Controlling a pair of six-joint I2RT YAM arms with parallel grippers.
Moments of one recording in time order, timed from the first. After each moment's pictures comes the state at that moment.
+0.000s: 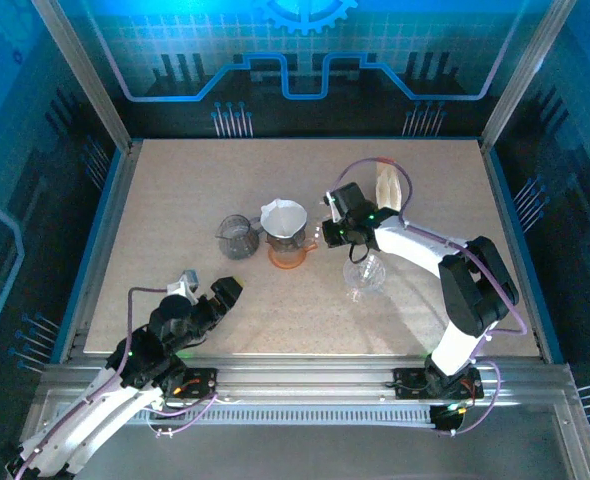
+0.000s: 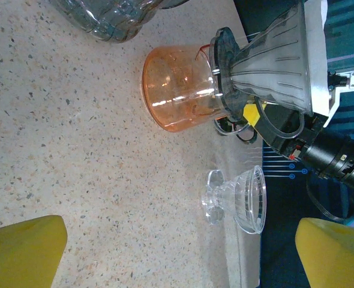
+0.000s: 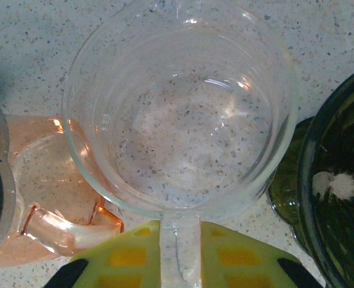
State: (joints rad) left arm -0.64 0.16 0.20 -0.46 -0.06 -1.30; right arm 0.54 1.71 1.14 -0.37 0.00 0.26
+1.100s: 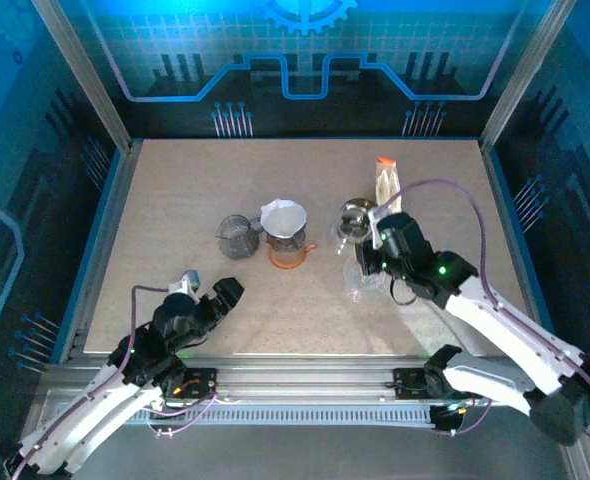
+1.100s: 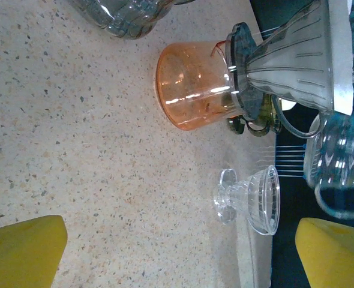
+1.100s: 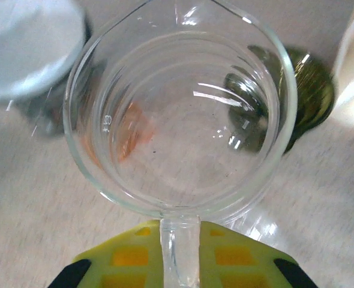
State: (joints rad) left arm -0.64 0.21 0.21 -0.46 -0.06 -1.29; right arm 0.67 0.98 0.89 -0.66 0.13 0.32
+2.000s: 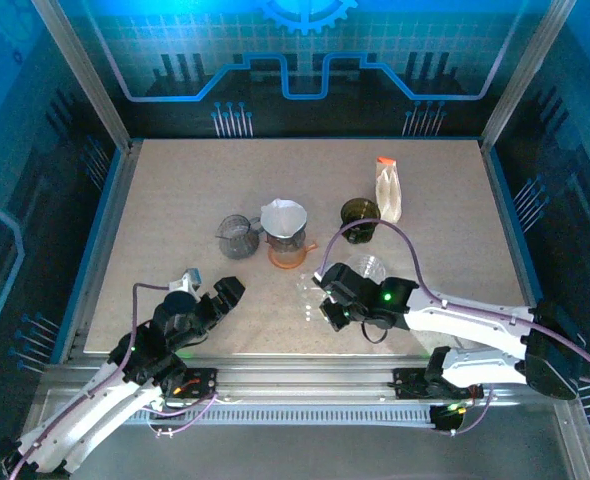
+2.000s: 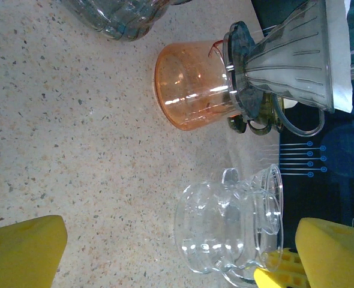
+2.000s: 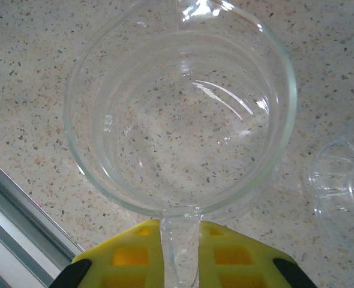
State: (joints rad) left arm -0.64 0.24 0.22 -0.45 -0.06 -1.27; right arm 1.05 1.21 0.75 -0.58 0.11 0.40
